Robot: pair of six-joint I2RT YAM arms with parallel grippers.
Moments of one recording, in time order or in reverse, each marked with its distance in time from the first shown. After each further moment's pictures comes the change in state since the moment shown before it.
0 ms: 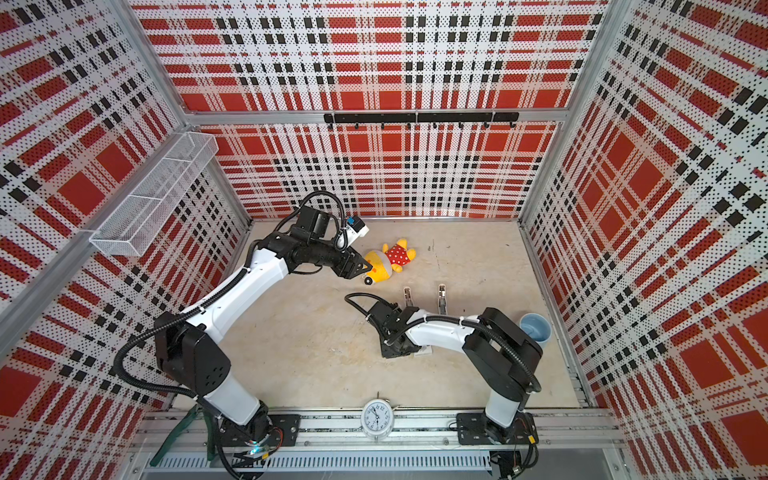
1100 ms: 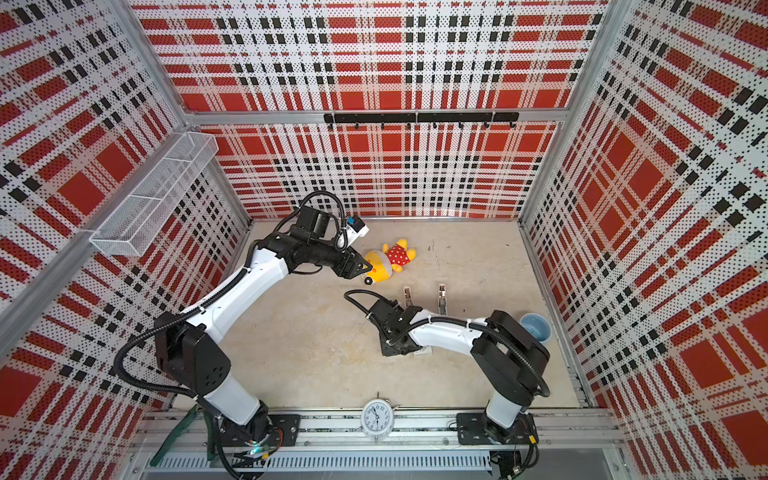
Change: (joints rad) left arm 0.000 0.000 0.000 0.000 0.003 -0.003; right arm 0.002 -0.054 0.000 -0.005 0.019 -0.022
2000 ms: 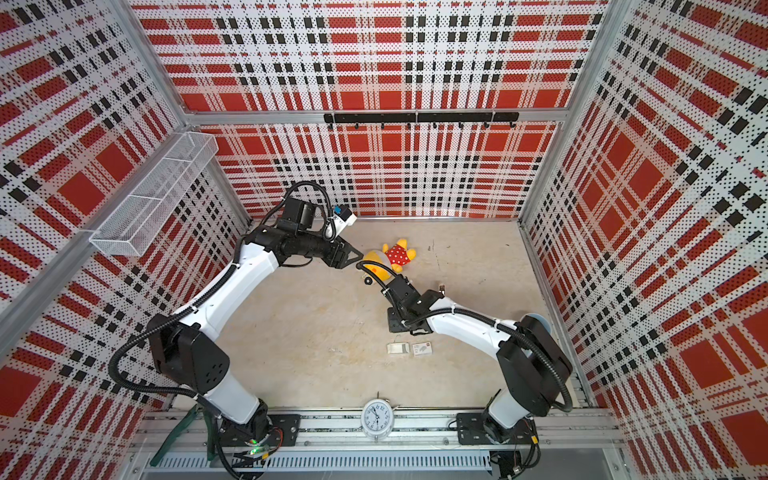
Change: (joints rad) left arm 0.093 0.001 0.066 -0.032 0.026 -0.004; right arm -0.169 -0.118 0.037 0.029 -0.006 -0.129
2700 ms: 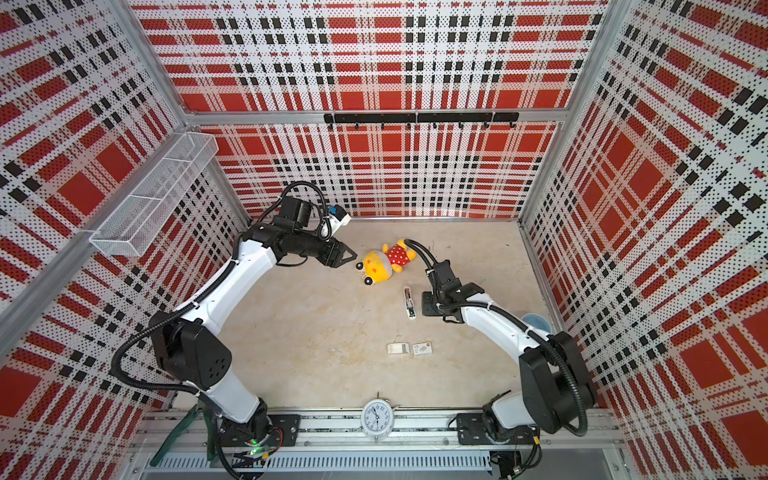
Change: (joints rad) left arm 0.025 0.030 0.019 -0.054 -0.031 0.010; right arm -0.329 -0.127 -0.122 0.062 -0.062 -0.197
